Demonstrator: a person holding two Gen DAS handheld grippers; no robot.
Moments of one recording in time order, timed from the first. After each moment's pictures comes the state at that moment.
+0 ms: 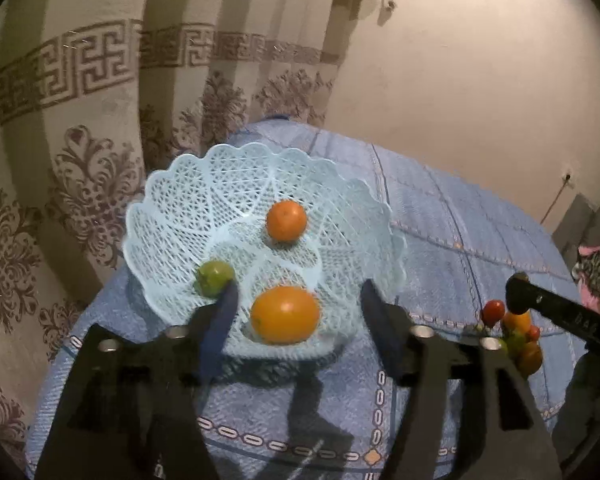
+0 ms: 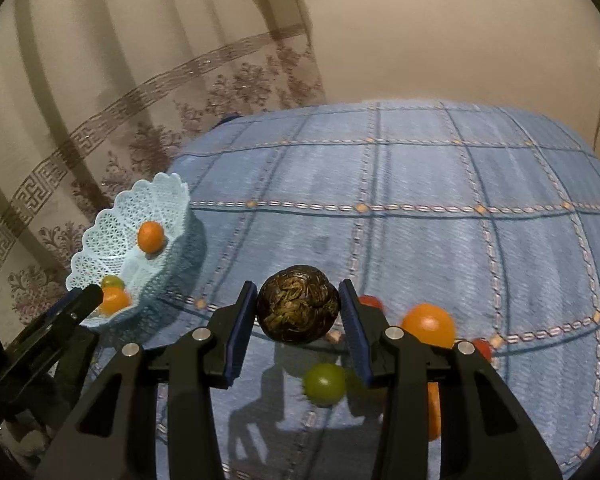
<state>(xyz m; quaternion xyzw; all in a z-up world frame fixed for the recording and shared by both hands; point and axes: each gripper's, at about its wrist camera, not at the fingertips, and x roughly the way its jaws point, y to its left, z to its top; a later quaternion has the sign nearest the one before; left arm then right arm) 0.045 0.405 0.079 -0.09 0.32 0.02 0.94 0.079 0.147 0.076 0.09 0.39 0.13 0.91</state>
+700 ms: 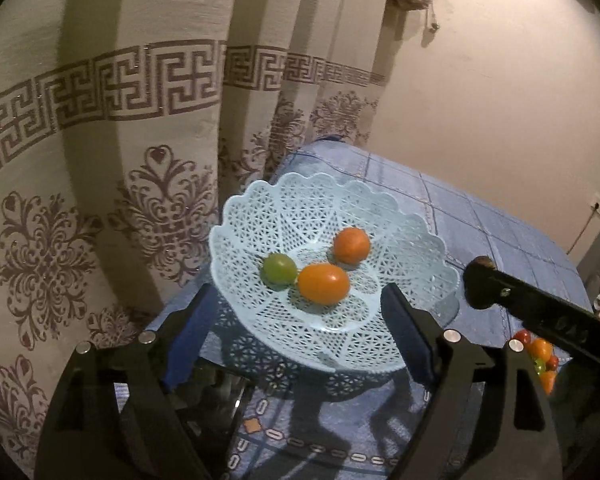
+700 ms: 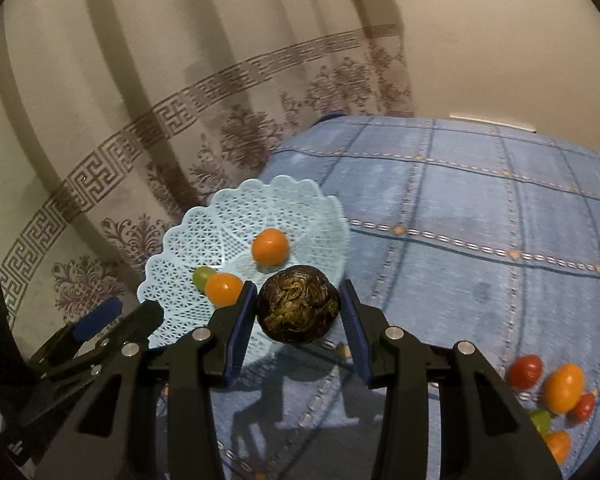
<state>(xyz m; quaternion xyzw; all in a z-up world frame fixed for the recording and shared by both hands) 0.034 0.443 0.093 -0.11 0.31 0.09 0.94 0.104 0.258 0.094 0.07 0.38 0.25 0.89</state>
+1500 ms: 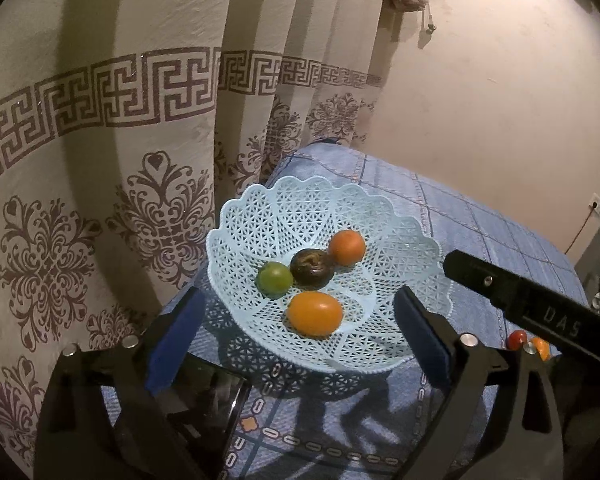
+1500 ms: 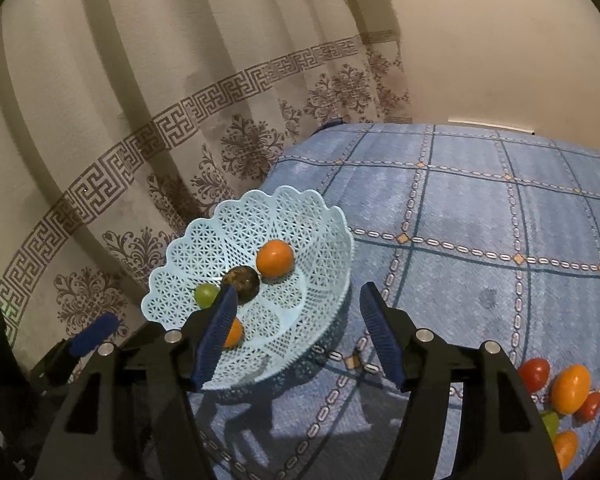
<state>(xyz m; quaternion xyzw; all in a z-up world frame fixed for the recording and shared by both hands) 0.035 0.437 0.097 -0.10 0.31 0.09 0.94 0.101 0.254 0.095 0.09 0.36 0.24 0.90</state>
